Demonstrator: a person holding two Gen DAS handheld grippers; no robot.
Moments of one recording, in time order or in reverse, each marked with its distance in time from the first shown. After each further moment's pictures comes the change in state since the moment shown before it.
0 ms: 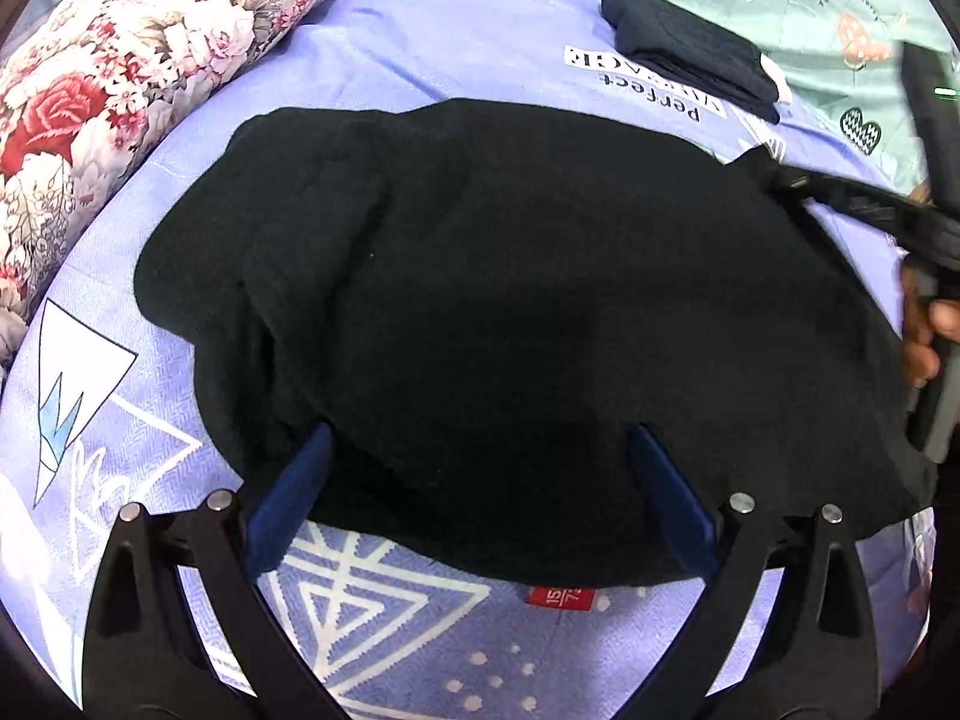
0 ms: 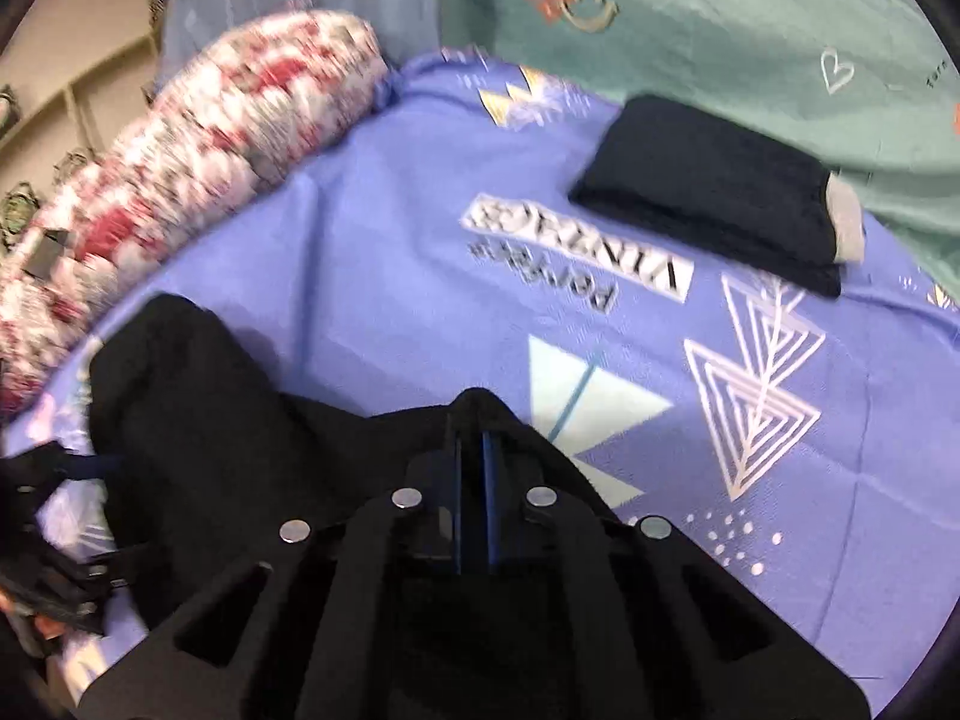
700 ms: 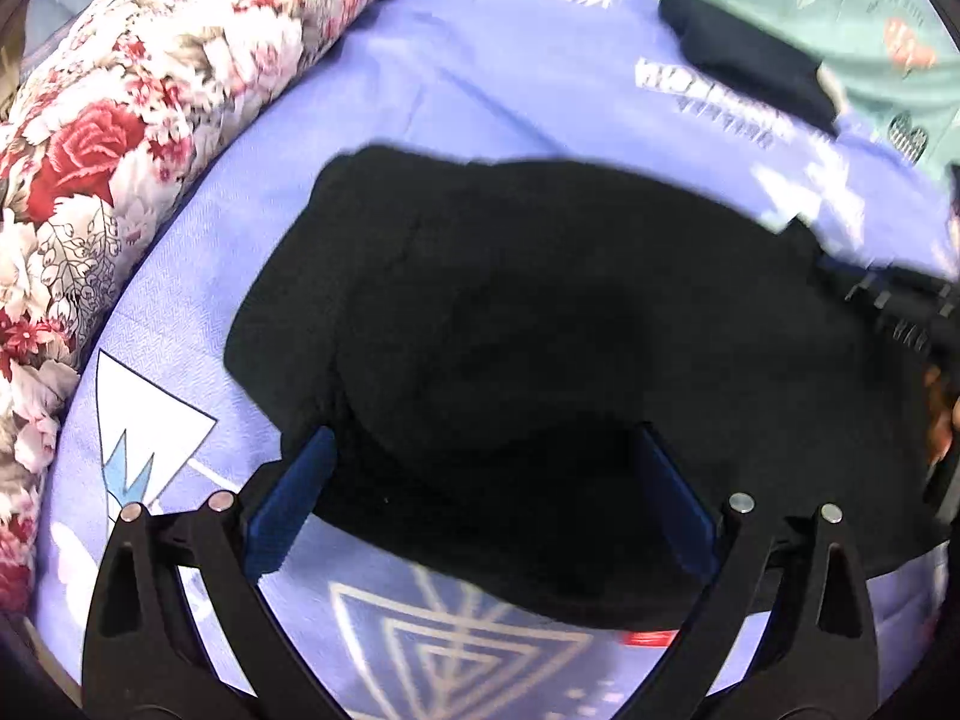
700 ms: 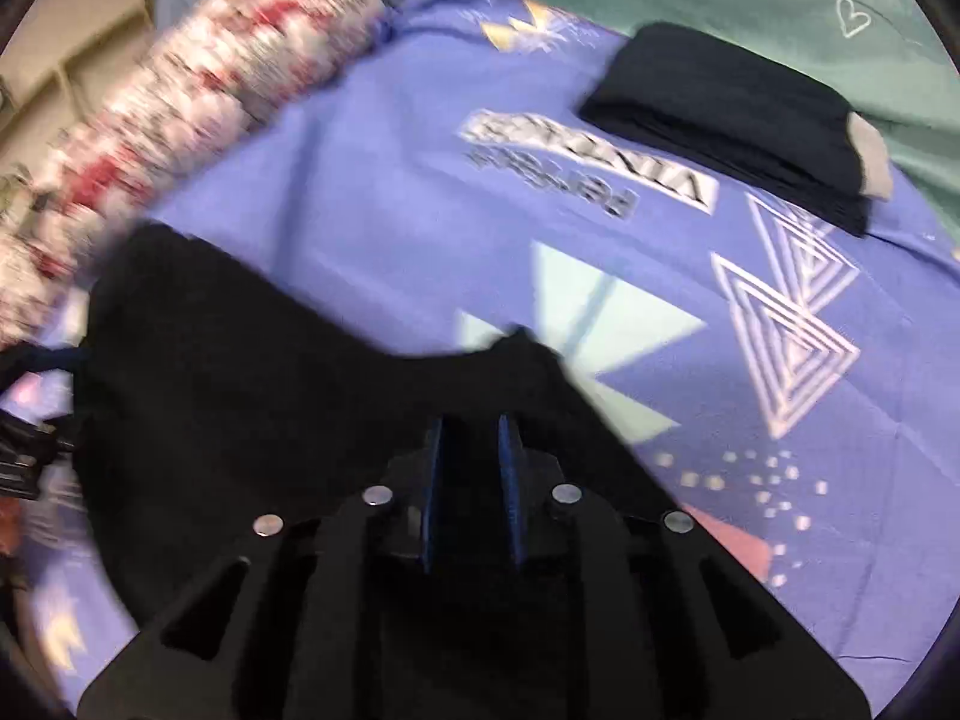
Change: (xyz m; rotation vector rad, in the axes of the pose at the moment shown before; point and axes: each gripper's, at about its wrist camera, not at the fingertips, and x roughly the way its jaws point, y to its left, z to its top) left arm 0.006 0.031 0.035 -0.009 0.050 0.120; right arm 0.005 -0.002 -0.021 -0.026 0.048 -0.045
